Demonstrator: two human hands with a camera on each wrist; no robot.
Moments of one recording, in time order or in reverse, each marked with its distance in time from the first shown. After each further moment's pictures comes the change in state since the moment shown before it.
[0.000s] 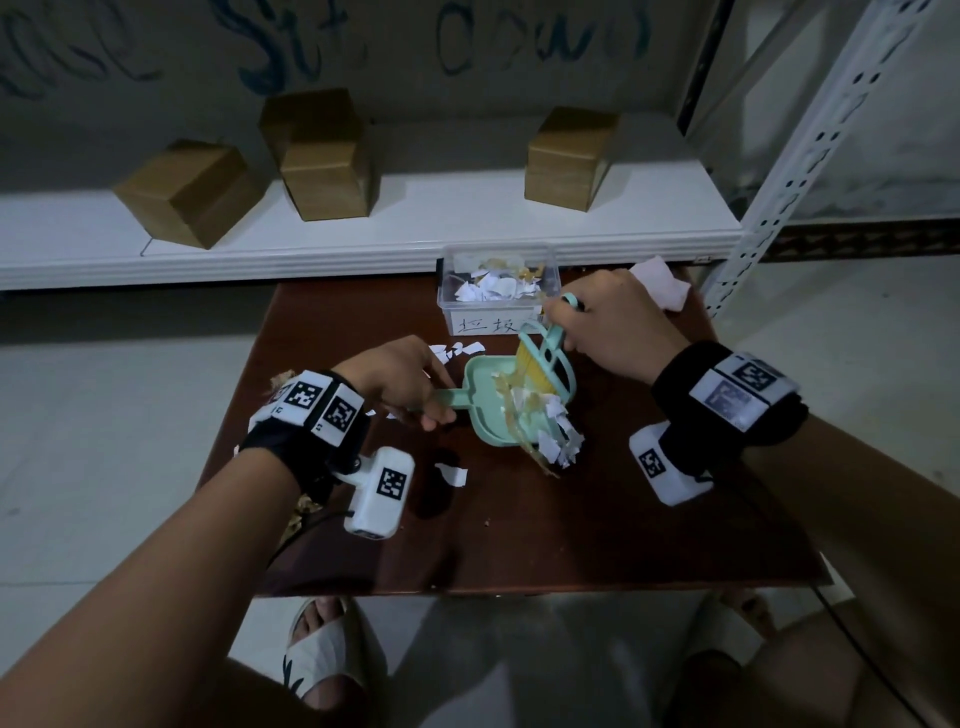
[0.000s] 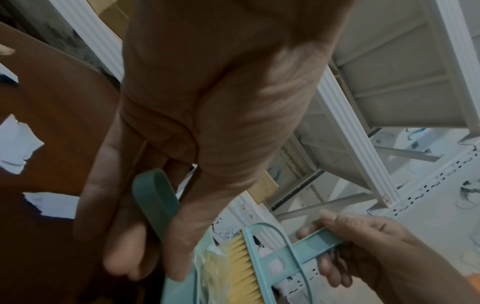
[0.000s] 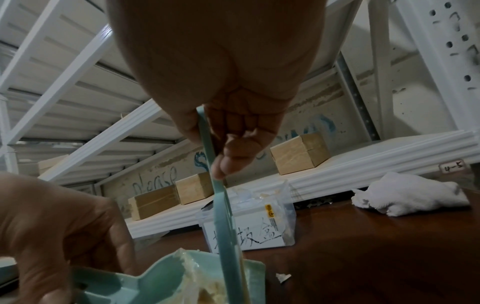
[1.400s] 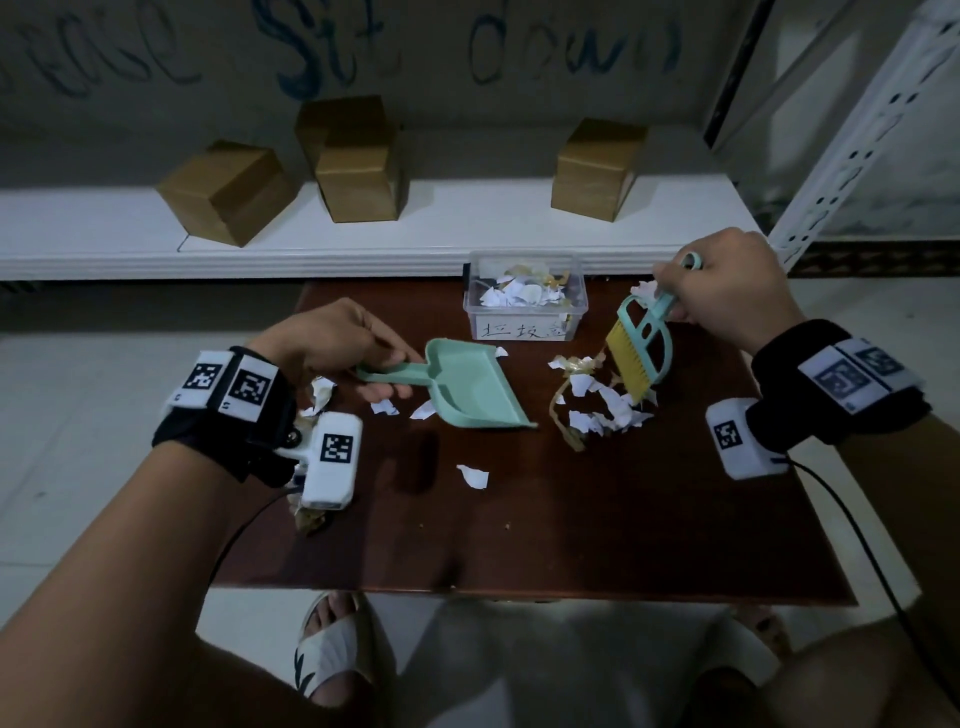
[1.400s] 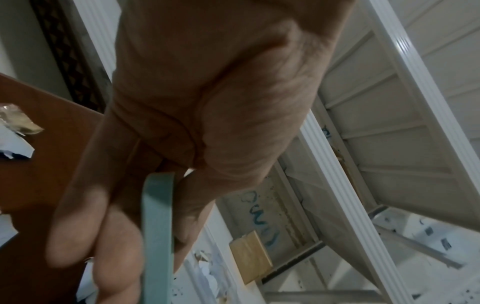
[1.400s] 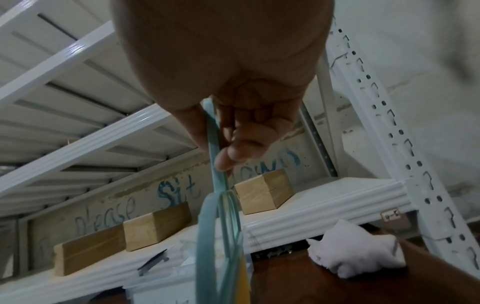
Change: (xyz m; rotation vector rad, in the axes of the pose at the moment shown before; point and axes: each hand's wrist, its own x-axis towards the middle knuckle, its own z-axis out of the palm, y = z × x) left_hand -0.063 -0.035 -0.059 -0.336 0.102 0.084; right_hand 0.004 0.031 -0.062 -0.003 0.140 0.301
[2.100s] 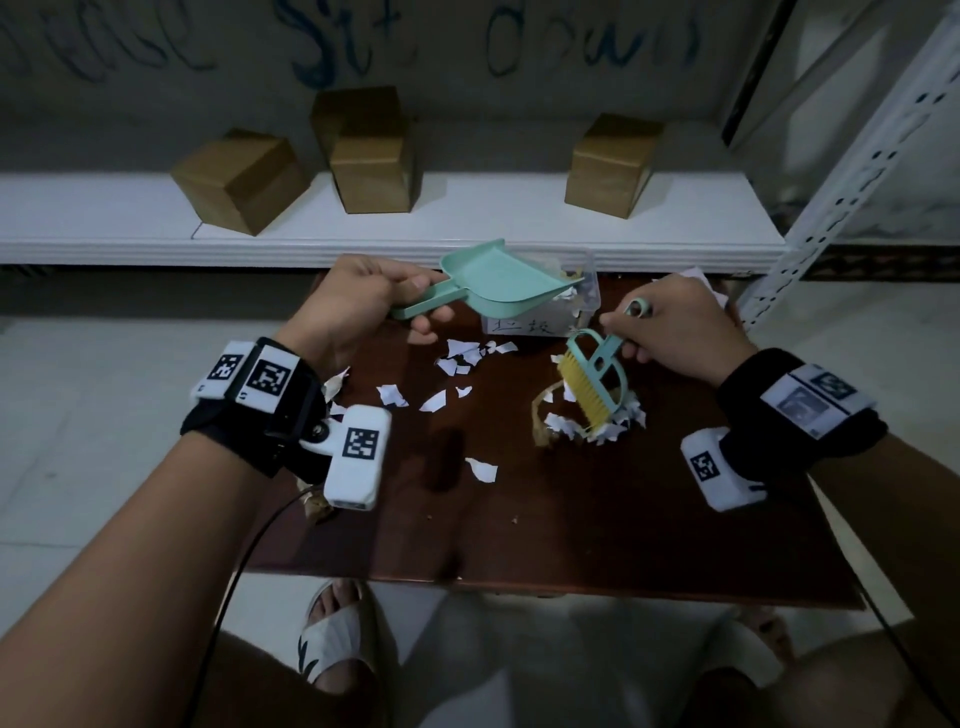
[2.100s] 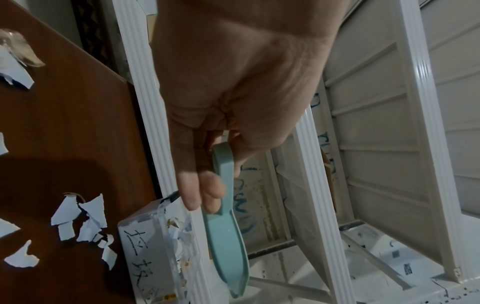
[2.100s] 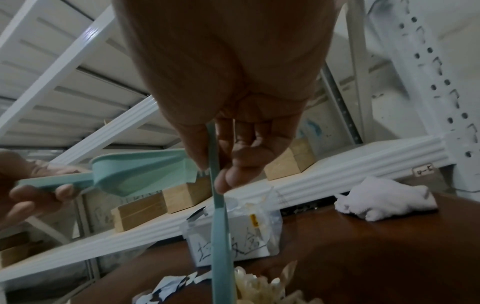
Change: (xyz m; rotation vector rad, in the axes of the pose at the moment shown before) left_hand -0.007 0.021 0.020 -0.427 0.257 0.279; right_hand -0.022 -0.019 0.042 0.129 -0.271 -0.112
